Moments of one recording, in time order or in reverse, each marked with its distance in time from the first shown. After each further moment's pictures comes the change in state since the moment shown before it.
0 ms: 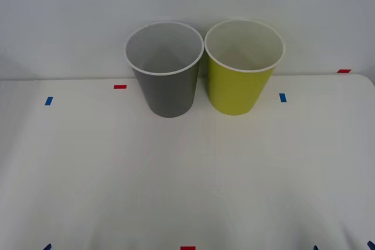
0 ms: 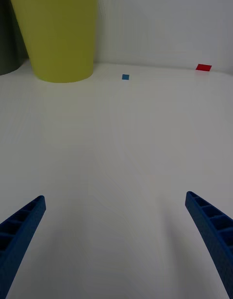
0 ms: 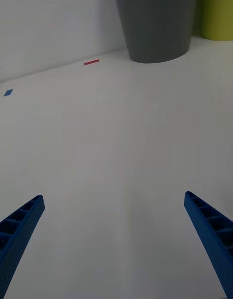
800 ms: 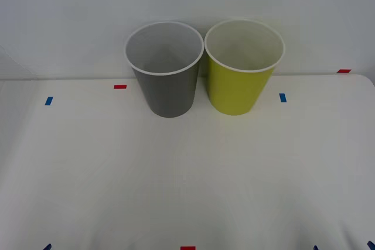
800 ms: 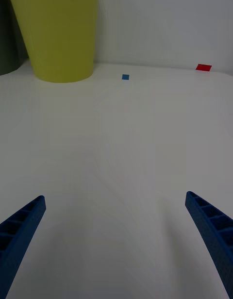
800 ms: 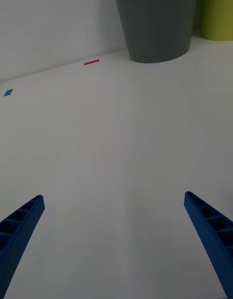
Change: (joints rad) right arm 0.000 0.000 0.000 0.000 0.000 0.000 0.000; left arm 0.000 0.000 0.000 0.000 0.000 0.000 0.000
